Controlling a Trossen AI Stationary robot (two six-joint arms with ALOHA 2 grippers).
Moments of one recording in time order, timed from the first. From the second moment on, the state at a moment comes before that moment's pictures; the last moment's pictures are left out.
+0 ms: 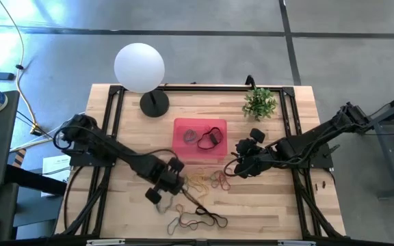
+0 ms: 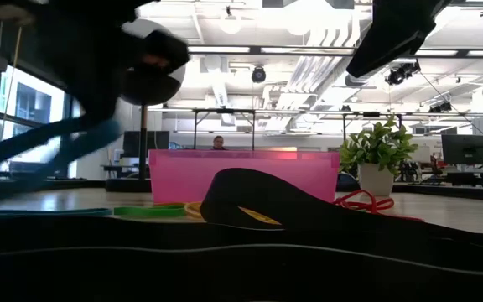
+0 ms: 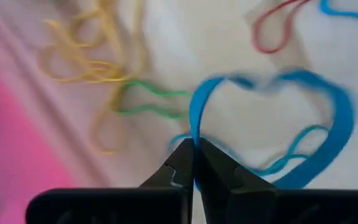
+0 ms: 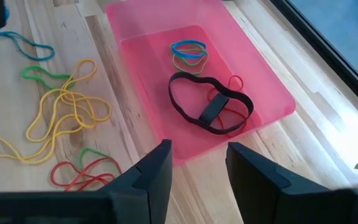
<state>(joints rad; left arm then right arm) -0.31 1.73 1.23 -0.82 -0.08 0.21 0.41 1.30 0.97 -0.67 0.65 0.63</state>
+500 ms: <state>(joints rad) -0.01 1.73 1.63 -0.90 -0.23 0.58 0.41 1.30 0.97 -0.67 0.65 0.63</state>
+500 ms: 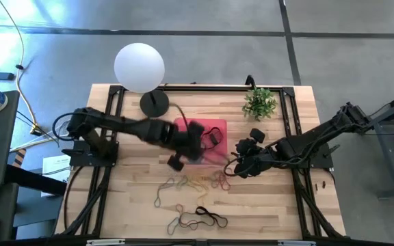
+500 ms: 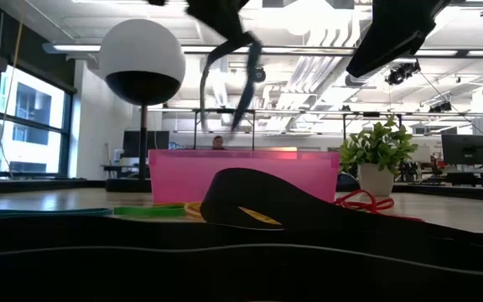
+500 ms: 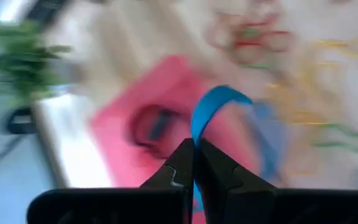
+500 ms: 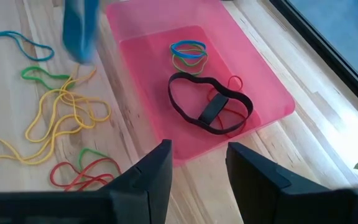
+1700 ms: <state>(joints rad) 0.31 1.77 1.20 -0.63 -0.06 0.60 0.41 1.30 0.97 -0.64 0.72 0.76</state>
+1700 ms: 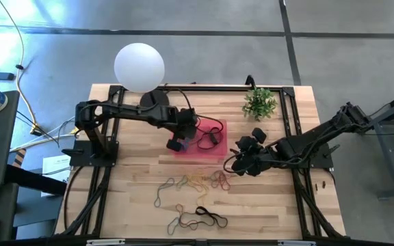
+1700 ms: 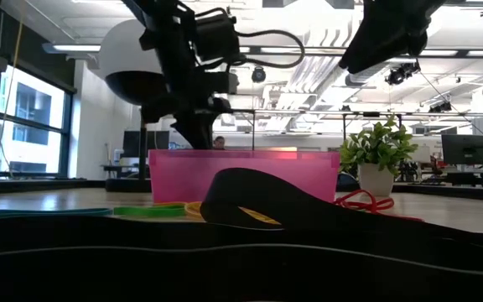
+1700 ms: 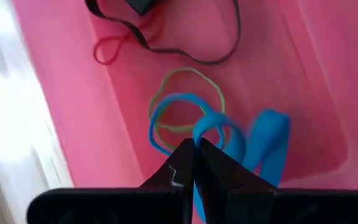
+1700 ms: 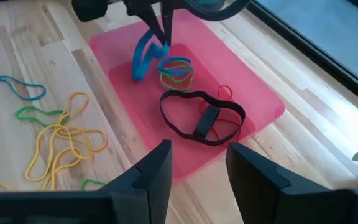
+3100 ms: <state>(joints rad) -0.06 1.36 1.28 -0.65 -0.13 0.42 0.54 1.73 0.97 -0.46 0.26 0.63</state>
